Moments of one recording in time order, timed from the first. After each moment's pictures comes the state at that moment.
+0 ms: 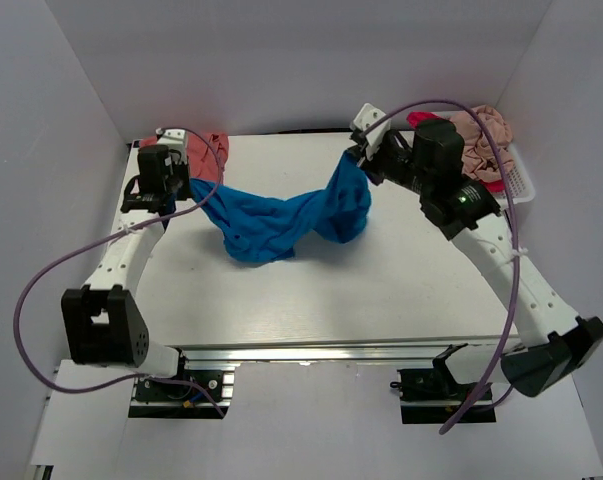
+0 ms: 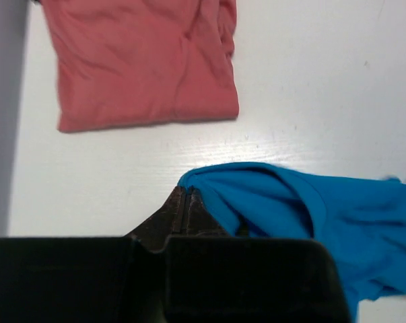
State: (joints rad) left arm -0.02 1.46 1.17 -0.23 -0.04 0.04; right arm 0.54 1.33 1.51 -0.36 -0.31 -0.52
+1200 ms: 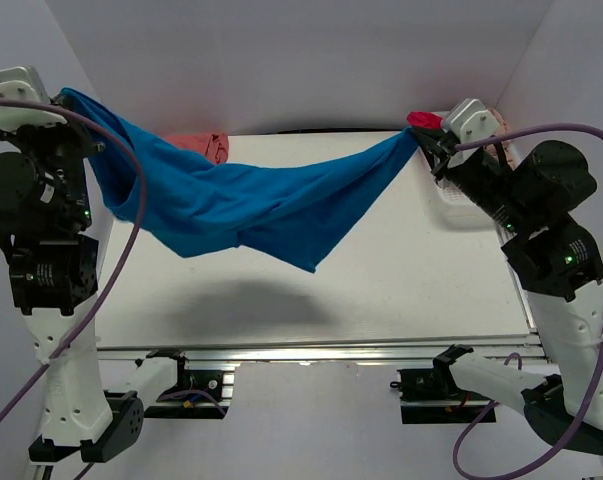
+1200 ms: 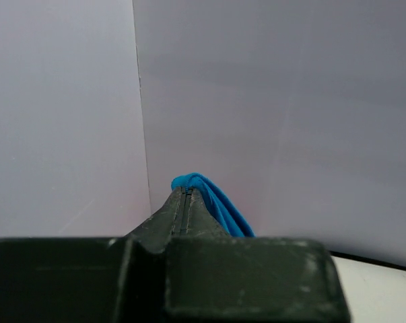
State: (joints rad) left arm -0.02 1.05 1.82 -0.43 -0.26 0.05; right arm 0.52 1.04 1.69 -0.52 -0.23 -0.51
